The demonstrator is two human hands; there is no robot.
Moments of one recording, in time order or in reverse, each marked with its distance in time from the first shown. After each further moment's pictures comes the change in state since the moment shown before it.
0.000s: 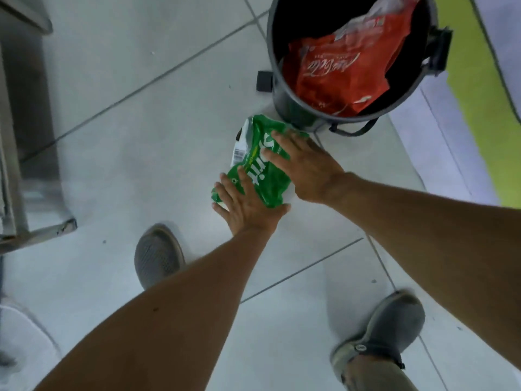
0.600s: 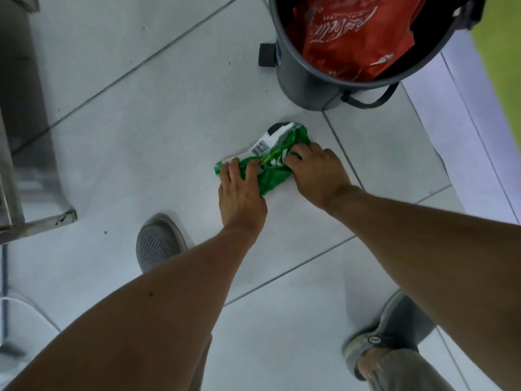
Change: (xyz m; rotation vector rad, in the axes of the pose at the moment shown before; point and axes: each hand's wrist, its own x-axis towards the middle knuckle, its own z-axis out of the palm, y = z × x) left_hand 0.008 -0.037 0.008 0.114 0.233 0.342; right_hand -0.016 -0.018 0.066 0.072 0.237 0.160
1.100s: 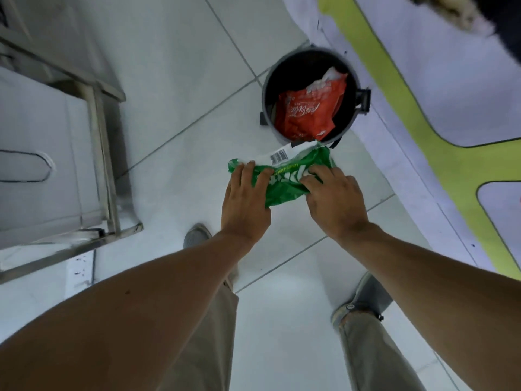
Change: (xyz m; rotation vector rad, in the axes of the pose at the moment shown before) left_hand -0.069 0.076 -0.226 0.050 -0.025 0.278; right_hand -0.110 -0.034 -0.236 0.098 0.131 0.221
